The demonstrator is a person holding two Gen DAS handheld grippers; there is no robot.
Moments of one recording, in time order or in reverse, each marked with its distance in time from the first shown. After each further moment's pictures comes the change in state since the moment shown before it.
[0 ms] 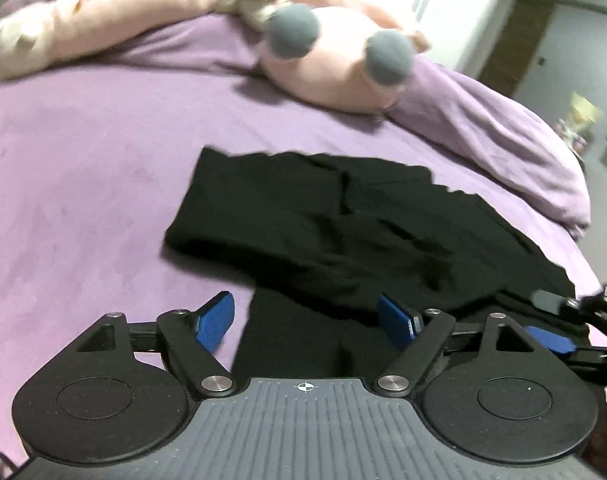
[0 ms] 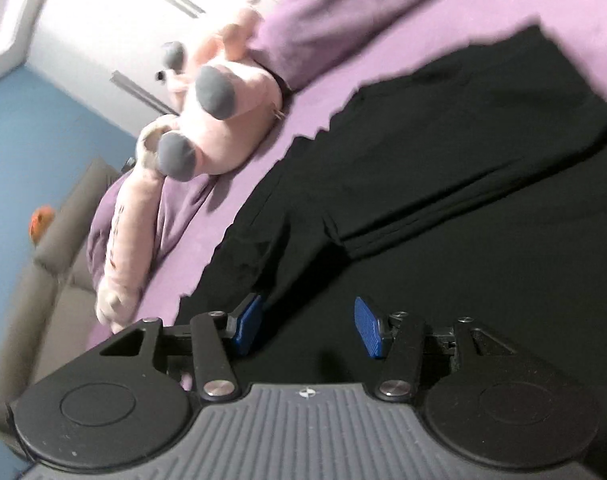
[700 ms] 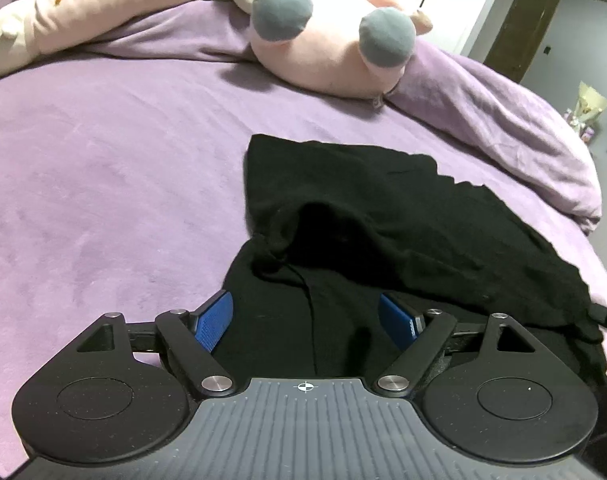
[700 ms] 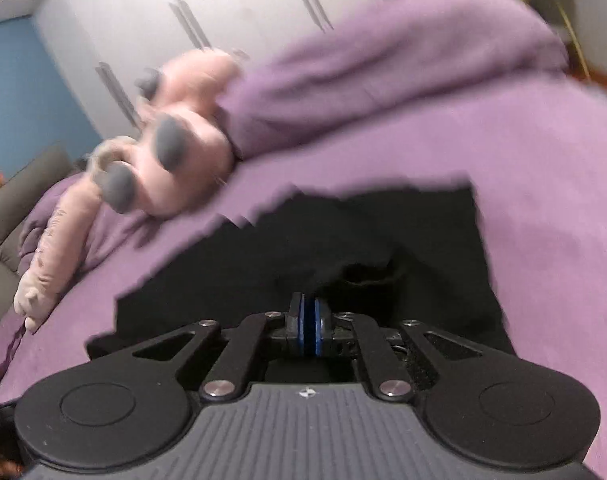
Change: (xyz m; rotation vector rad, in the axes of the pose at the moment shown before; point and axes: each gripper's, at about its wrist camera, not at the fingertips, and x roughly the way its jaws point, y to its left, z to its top) left arm 0.035 -0.024 0.011 0.043 0.024 0.023; right arm -0.047 -0.030 0.050 -0.246 -0.165 -0.223
